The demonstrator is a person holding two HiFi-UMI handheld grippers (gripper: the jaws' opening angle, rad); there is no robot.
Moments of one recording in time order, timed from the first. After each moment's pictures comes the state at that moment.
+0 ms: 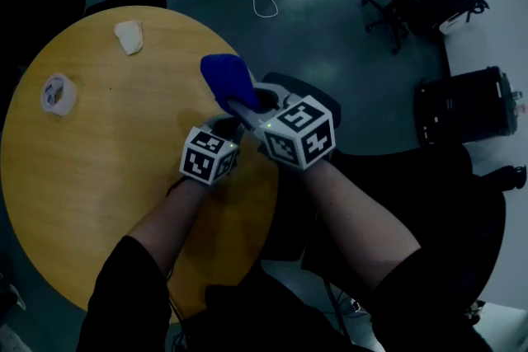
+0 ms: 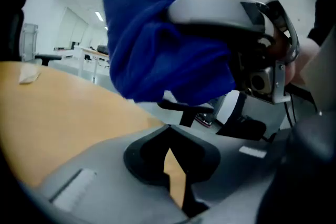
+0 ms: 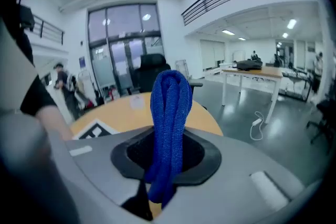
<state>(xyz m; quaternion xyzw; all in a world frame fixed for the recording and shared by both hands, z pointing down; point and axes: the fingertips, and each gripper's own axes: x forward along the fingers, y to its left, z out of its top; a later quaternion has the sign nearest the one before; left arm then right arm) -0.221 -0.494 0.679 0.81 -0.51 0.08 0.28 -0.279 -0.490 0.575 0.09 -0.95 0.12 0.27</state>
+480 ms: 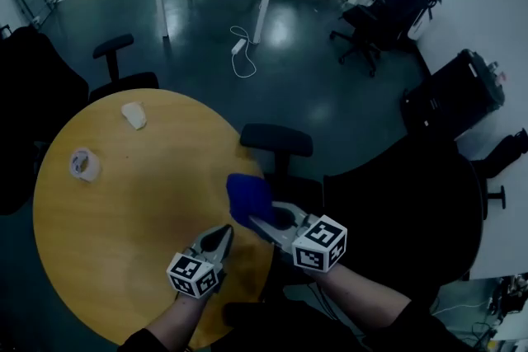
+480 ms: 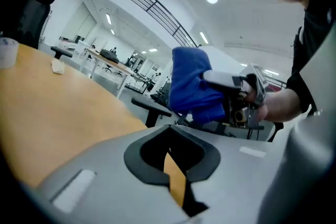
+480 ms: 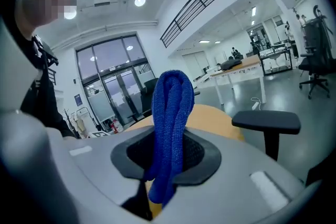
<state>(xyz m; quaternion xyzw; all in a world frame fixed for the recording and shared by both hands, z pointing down) -0.179 -0.299 0.584 0.82 -0.49 -0.03 0.30 -0.149 -0.341 0.496 0.14 -0.95 0.25 0.13</state>
